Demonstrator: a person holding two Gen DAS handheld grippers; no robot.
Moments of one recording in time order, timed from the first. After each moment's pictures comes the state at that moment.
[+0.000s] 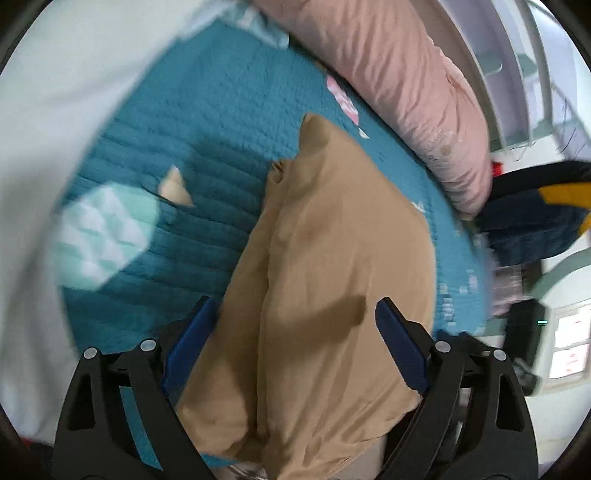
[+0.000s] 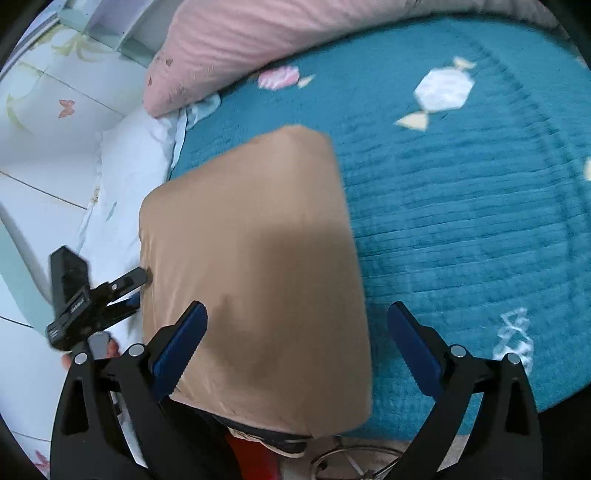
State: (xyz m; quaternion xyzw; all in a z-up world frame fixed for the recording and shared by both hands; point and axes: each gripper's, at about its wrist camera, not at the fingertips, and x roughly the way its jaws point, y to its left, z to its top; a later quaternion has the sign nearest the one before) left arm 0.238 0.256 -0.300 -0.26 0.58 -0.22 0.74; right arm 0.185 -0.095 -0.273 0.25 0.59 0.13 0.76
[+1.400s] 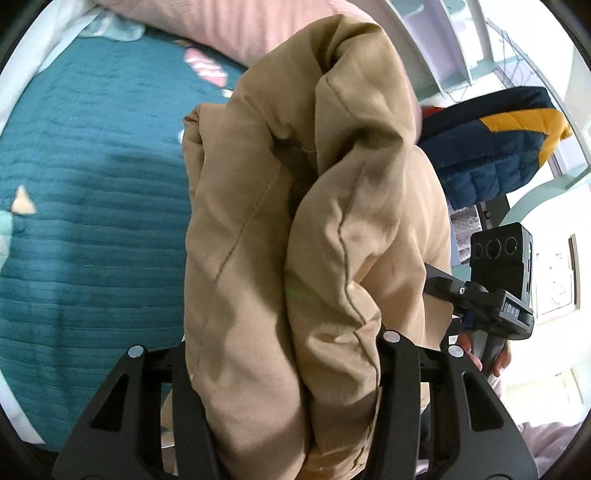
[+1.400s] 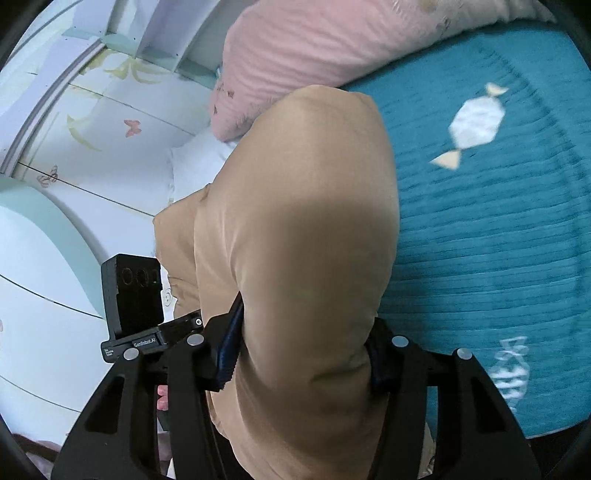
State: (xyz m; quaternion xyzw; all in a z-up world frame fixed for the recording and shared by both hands) left arm 0.203 0.096 -0.227 -0.19 0.56 -0.34 0.73; right arm 0.182 -0.157 -0.207 0.31 0.53 0.23 0.75
